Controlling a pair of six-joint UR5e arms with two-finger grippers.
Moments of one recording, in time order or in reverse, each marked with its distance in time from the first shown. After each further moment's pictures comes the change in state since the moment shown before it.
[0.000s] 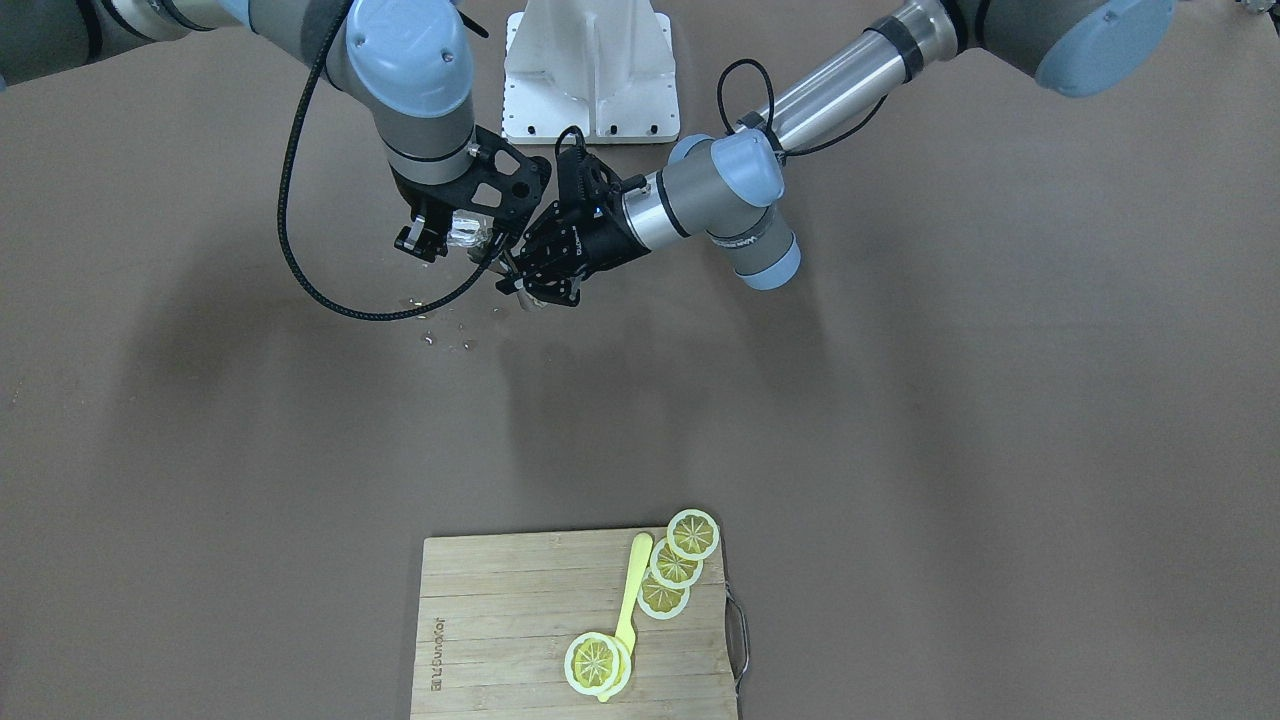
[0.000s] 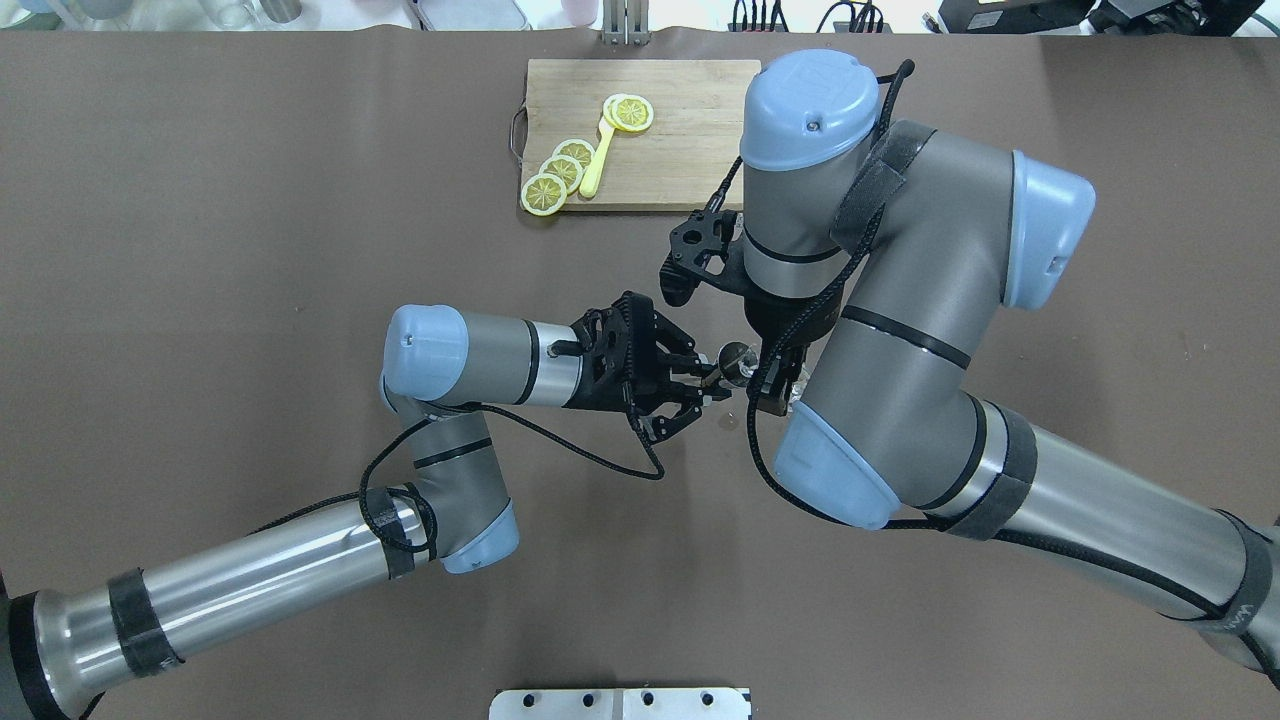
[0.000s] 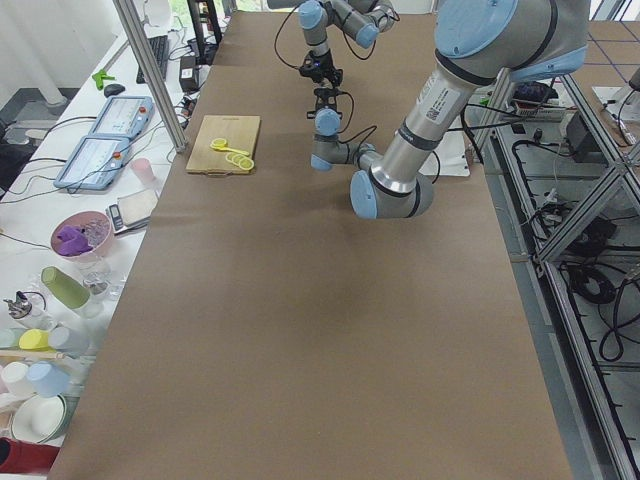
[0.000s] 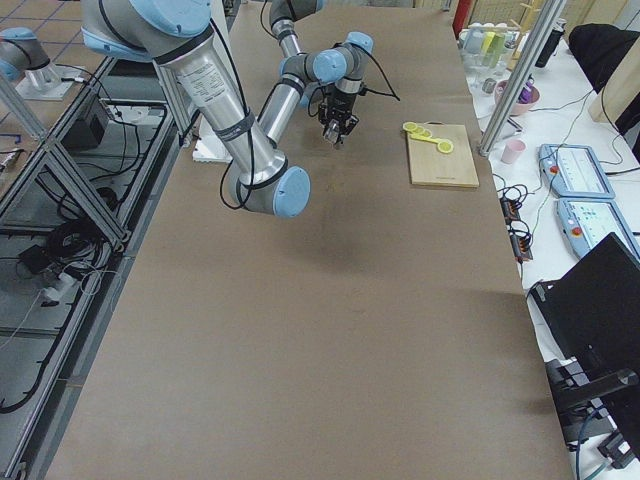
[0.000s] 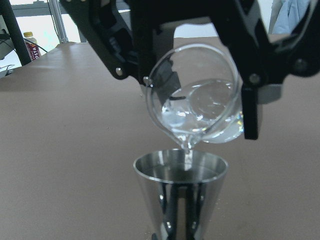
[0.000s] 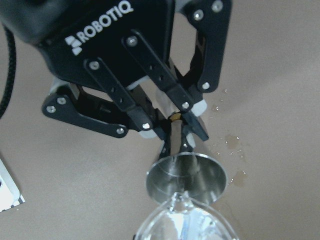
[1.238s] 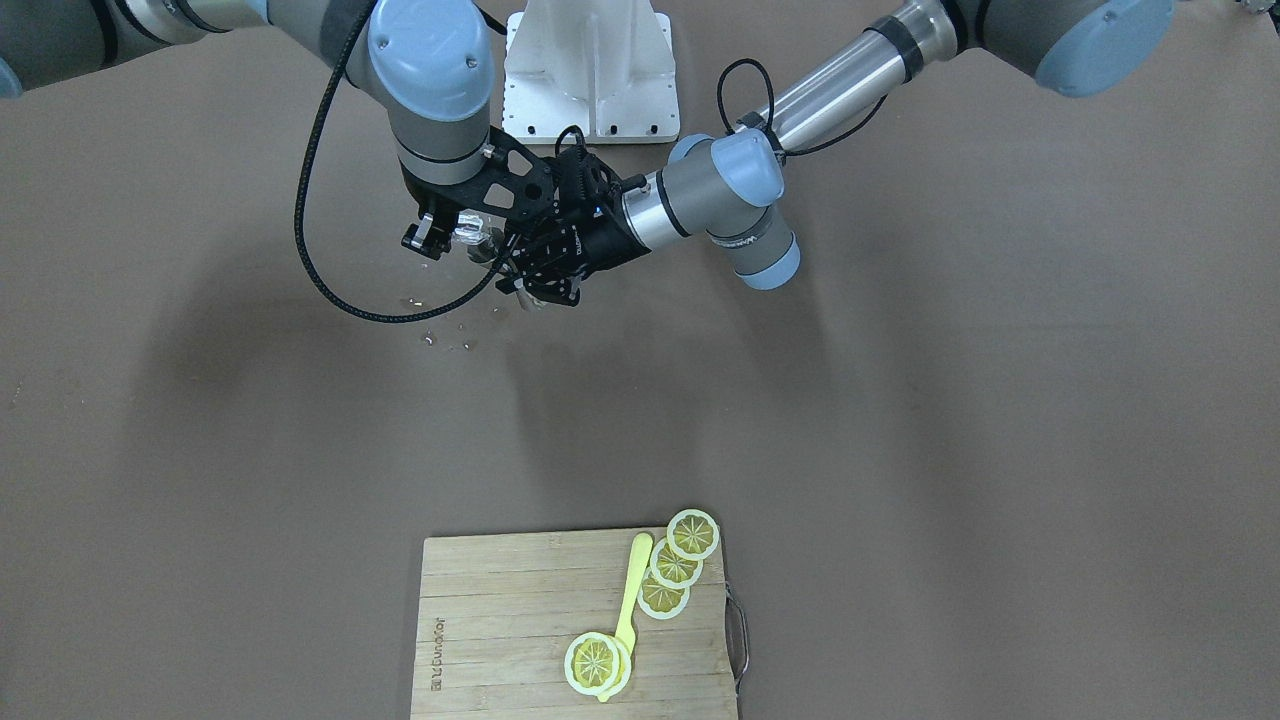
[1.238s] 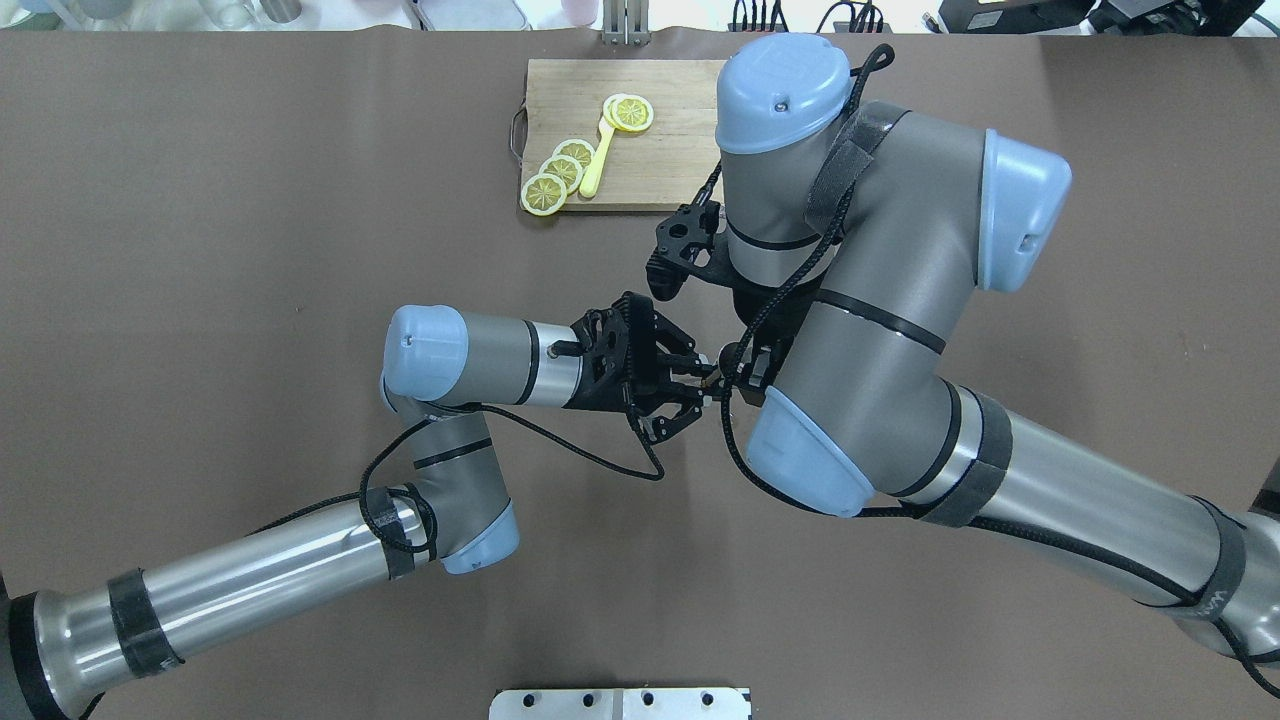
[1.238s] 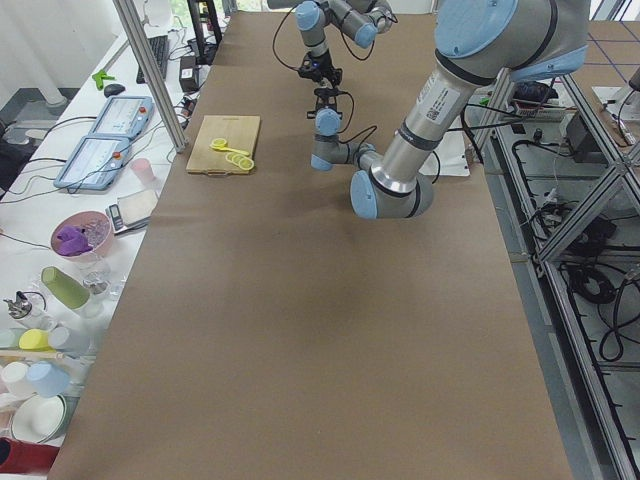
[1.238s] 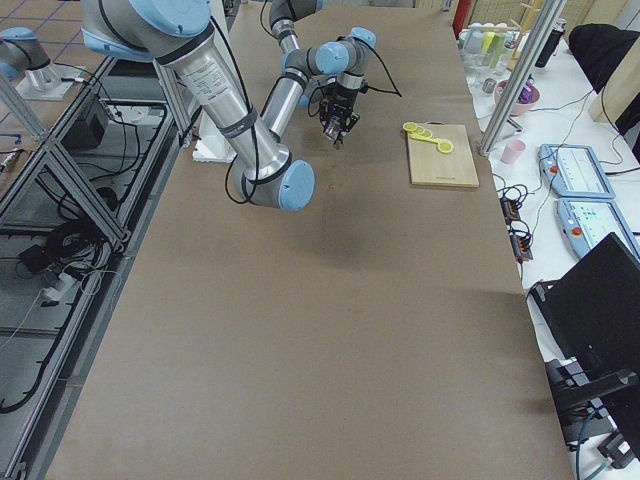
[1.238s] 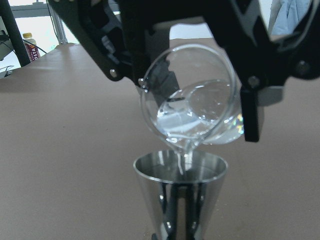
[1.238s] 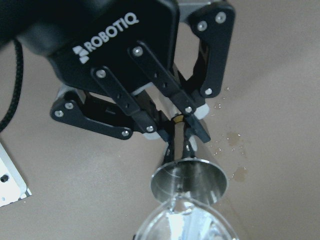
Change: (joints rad) left arm 0.000 0.000 0.000 -0.002 0.000 0.000; right arm 0.004 0.047 -0.024 -0.071 -0.001 -0.033
